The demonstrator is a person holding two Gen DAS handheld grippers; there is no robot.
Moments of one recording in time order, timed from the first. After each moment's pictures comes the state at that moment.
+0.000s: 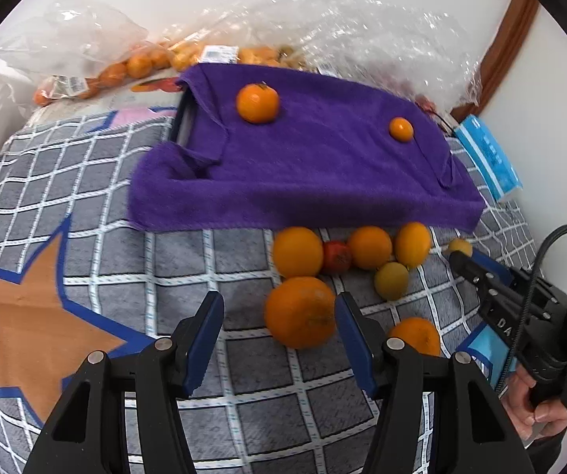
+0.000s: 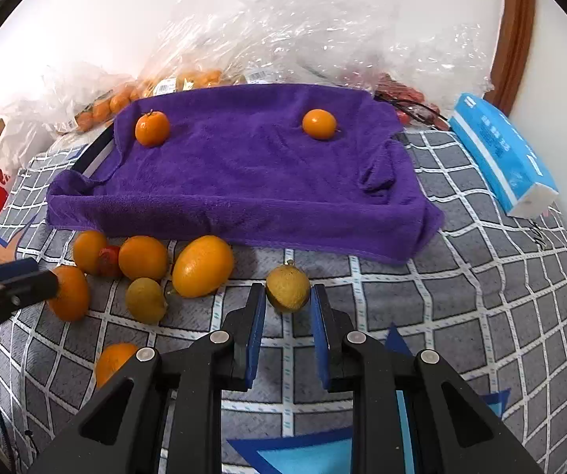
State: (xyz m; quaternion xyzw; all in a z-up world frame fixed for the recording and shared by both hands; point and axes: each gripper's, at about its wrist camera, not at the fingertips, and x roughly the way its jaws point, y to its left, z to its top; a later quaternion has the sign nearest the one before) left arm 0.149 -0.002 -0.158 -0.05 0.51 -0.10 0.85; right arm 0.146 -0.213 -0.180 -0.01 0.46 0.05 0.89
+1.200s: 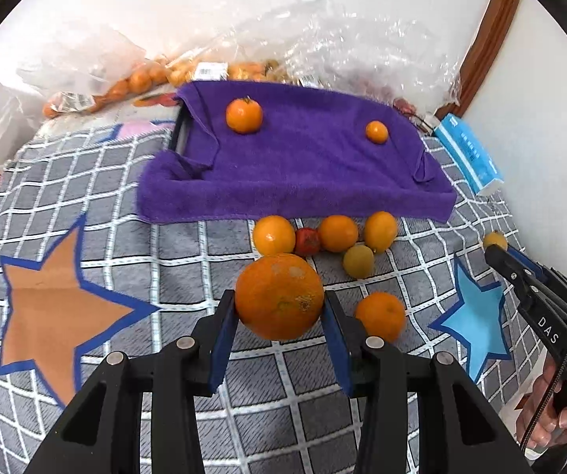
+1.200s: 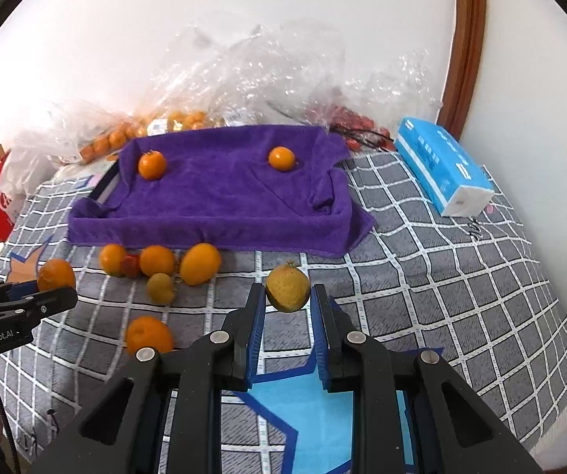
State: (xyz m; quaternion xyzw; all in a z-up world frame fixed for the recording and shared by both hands) left arm 0.113 -0.003 -0.127 -0.05 0.49 -0.10 0.87; right arm 0.092 -0.230 -0.123 0.00 0.41 0.02 0.91
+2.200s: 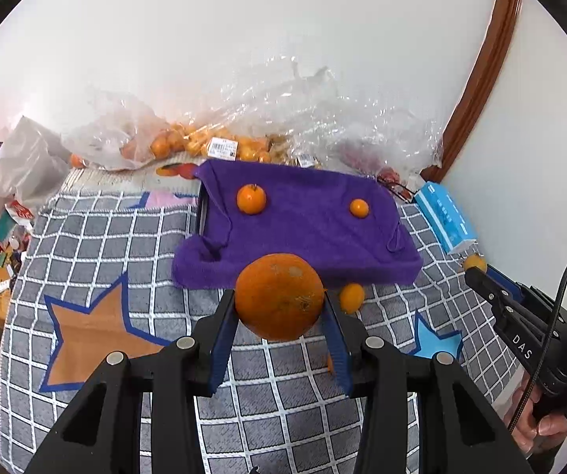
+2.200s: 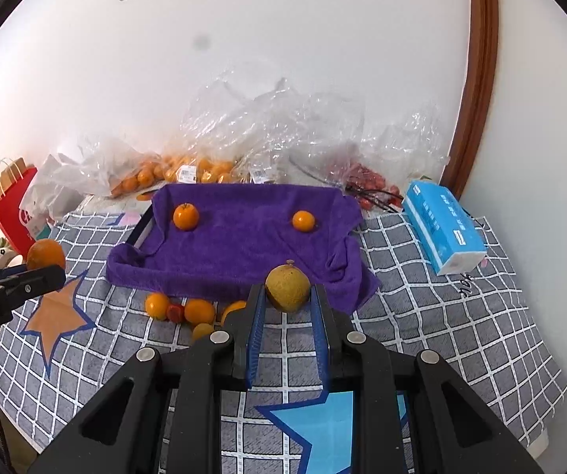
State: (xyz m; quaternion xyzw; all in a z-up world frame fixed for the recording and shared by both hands) left arm 0.102 0.016 -0.044 -0.08 0.42 -0.09 0.90; right arm 0.093 -0.216 -0.054 -0.01 0.37 0.04 0.93
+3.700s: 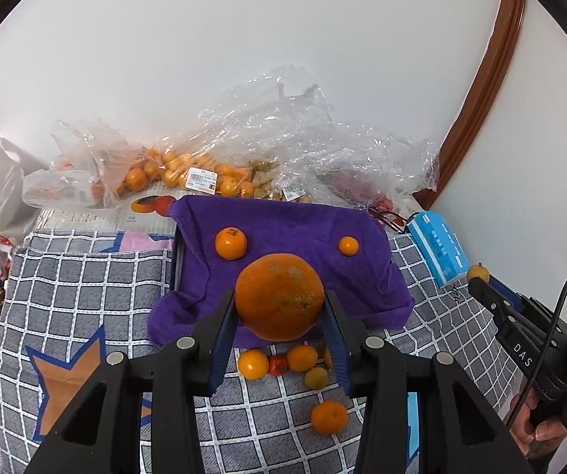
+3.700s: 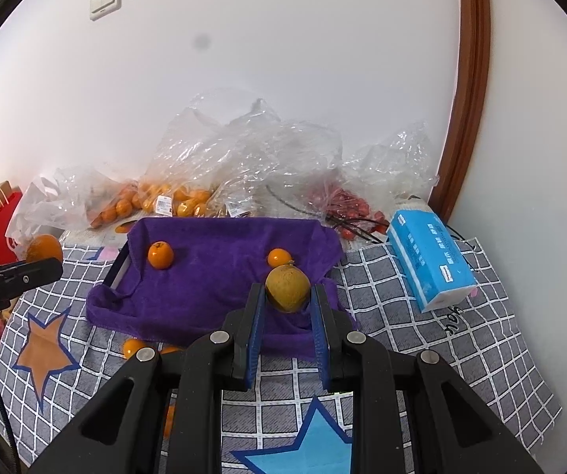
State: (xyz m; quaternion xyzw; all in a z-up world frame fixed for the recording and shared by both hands) left arm 0.161 0.002 -0.032 -0.09 0.41 -0.11 0.90; right arm 0.137 -0.242 -0.040 0.00 0.36 0.01 0.93
